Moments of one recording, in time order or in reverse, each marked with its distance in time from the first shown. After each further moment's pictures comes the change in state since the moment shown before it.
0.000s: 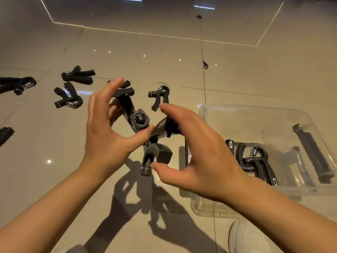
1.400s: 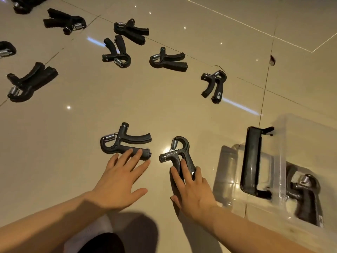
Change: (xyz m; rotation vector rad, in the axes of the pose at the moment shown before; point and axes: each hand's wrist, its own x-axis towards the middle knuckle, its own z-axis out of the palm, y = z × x) left_hand -0.168 -0.164 -0.055 0.977 -0.764 -0.250; right_hand -0.062 0.072 0.204 -0.710 -0.973 0.192
